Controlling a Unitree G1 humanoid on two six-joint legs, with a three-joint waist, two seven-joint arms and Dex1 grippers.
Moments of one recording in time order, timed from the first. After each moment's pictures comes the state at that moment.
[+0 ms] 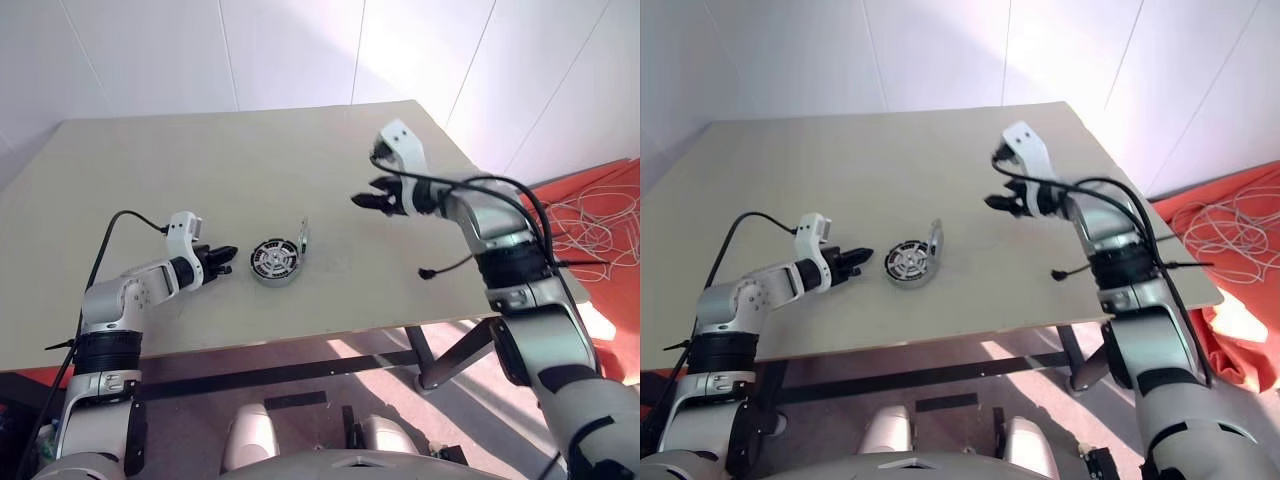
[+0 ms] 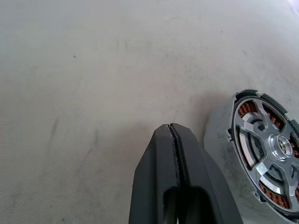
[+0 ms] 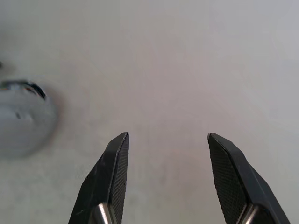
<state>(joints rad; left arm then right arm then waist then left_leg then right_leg) -0.41 0.43 0.22 0.19 -0.53 0.92 -0.52 -0.79 -0.48 0.17 0.22 0.10 0.85 0.74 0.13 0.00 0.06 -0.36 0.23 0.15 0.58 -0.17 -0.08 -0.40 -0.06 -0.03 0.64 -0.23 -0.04</state>
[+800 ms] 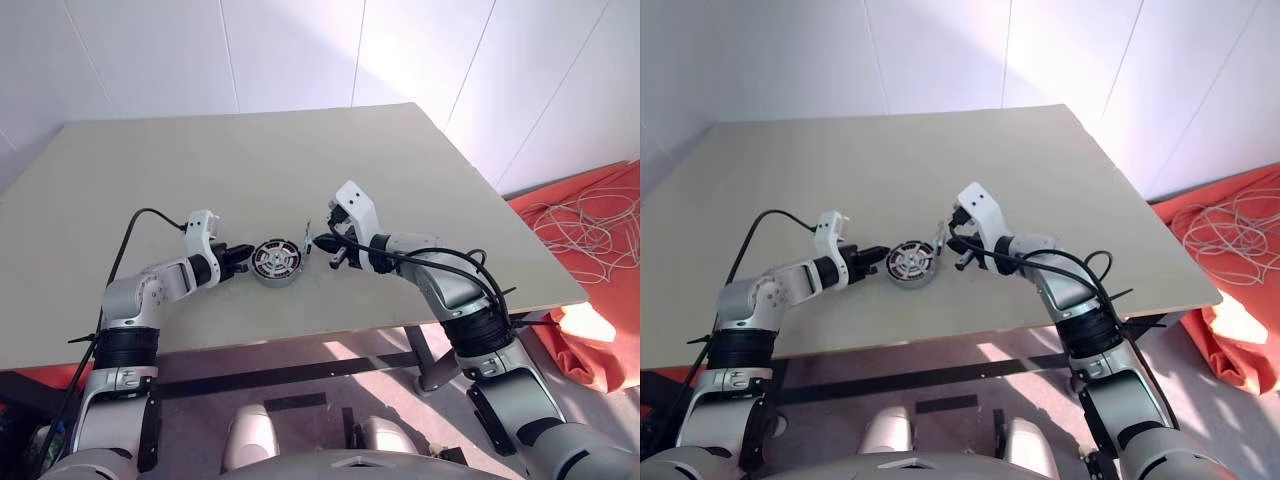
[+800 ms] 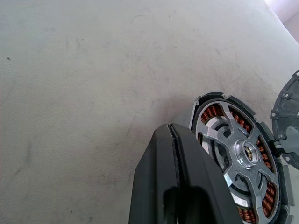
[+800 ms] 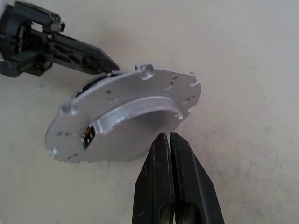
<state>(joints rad) -0.43 0.37 0.19 0.17 -0.53 0.93 -0.51 -0.58 -0.28 0.27 0.01 0.17 0.76 0.69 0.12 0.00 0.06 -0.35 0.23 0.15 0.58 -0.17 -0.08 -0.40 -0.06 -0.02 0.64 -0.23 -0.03</state>
